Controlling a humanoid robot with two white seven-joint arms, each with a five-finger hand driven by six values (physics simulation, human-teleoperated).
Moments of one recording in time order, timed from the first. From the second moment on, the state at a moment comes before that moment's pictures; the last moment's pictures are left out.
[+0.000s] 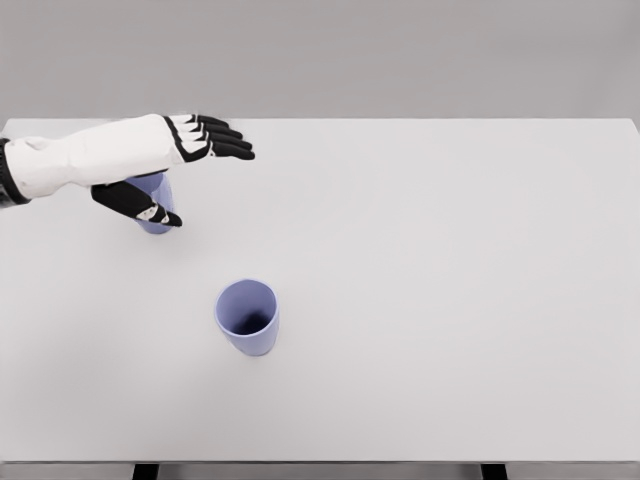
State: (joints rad) left arm -0.92 1.05 -1.00 -1.67 0.06 -0.61 -0.26; right arm -0.03 0.00 -0.07 0.15 0.07 -0.19 0.17
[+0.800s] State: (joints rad) left arm -0.92 1.07 -1.20 -1.76 0.03 -0.61 -0.26; right arm -0.03 0.00 -0.07 0.15 0.07 -0.19 0.17
